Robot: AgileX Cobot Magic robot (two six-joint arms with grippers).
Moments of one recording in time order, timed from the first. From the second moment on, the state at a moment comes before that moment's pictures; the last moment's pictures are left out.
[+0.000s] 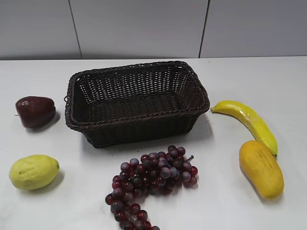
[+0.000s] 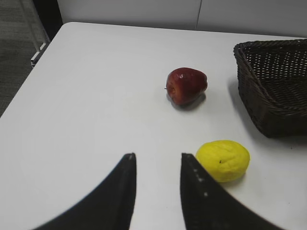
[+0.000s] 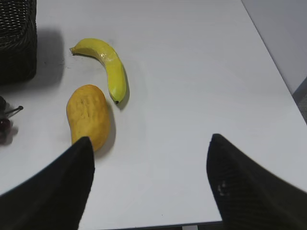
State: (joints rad) left arm 0.03 -0.01 -0.51 -0.05 1.05 0.07; right arm 0.03 0.00 -0.49 -0.04 1.05 0.02
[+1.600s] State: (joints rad) left arm 0.03 -0.01 -0.51 -0.05 1.05 0.07; right arm 0.03 0.11 -0.46 -0.04 0.55 0.02
